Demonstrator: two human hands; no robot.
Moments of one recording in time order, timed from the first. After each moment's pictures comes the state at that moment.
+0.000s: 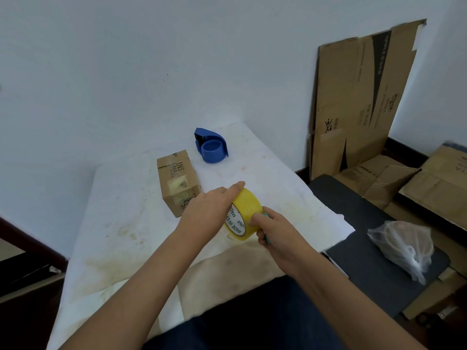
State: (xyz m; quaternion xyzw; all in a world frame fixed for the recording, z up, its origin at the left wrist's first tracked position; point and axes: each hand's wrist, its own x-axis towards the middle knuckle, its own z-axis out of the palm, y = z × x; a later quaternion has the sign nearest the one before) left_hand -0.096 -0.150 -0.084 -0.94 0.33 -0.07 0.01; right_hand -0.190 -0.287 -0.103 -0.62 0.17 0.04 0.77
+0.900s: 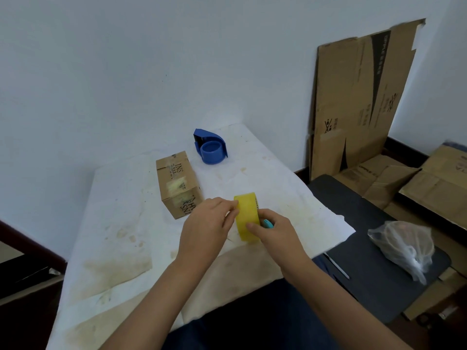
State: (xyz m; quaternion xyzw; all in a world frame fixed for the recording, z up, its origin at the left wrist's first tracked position) left_hand -0.130 -0.143 -0.095 -0.91 0.31 -0.19 -0.21; right_hand -0.193 -0.284 -0.113 -0.72 0.16 -0.06 0.67
